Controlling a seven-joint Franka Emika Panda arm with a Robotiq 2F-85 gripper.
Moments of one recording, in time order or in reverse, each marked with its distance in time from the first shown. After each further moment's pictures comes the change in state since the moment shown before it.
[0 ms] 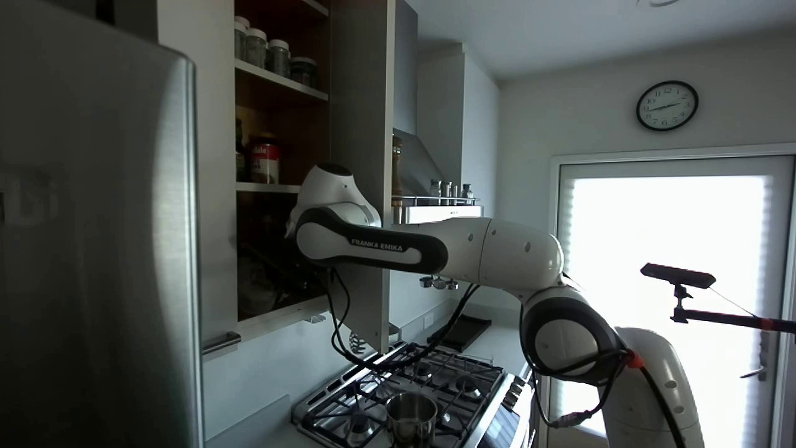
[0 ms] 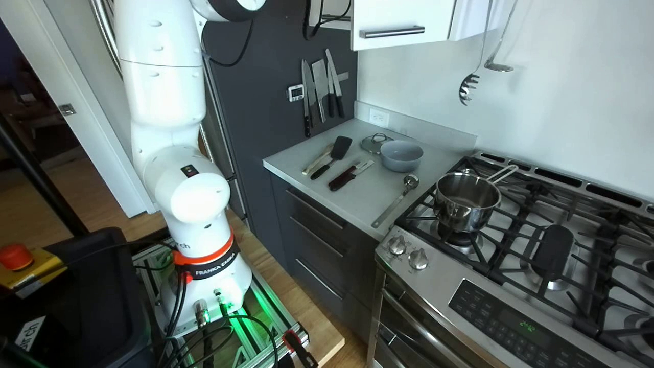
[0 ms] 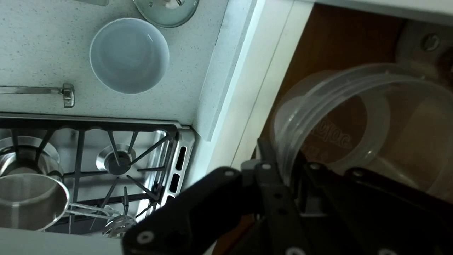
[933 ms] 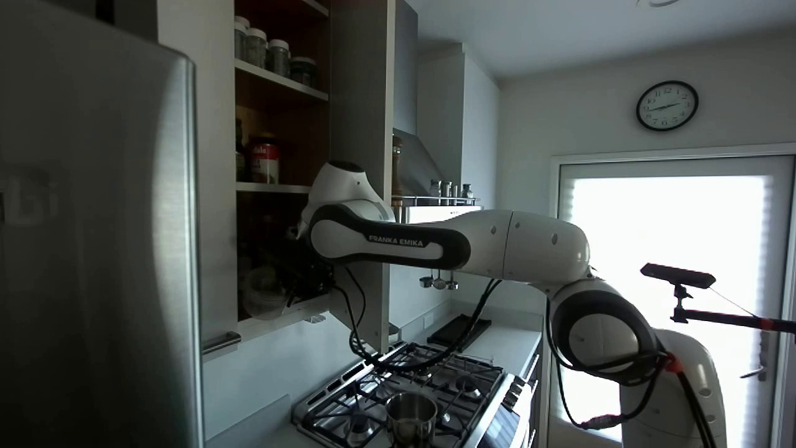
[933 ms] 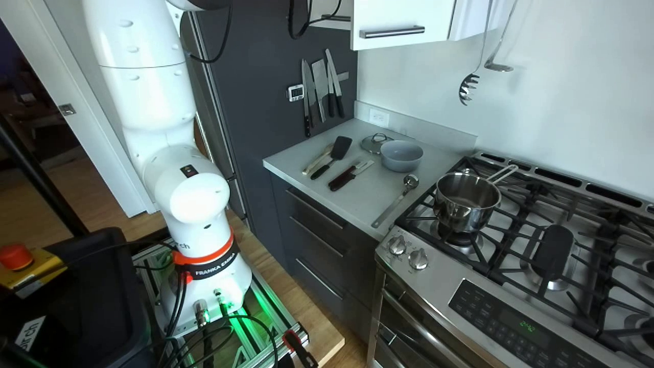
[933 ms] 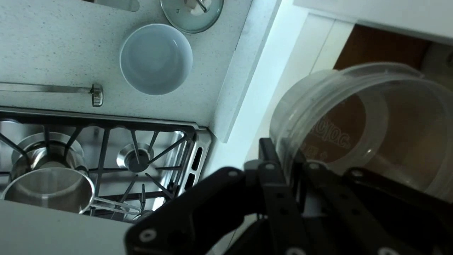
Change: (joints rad) arm -0.008 -0.128 0.000 -0.156 0.025 -0.007 -0.023
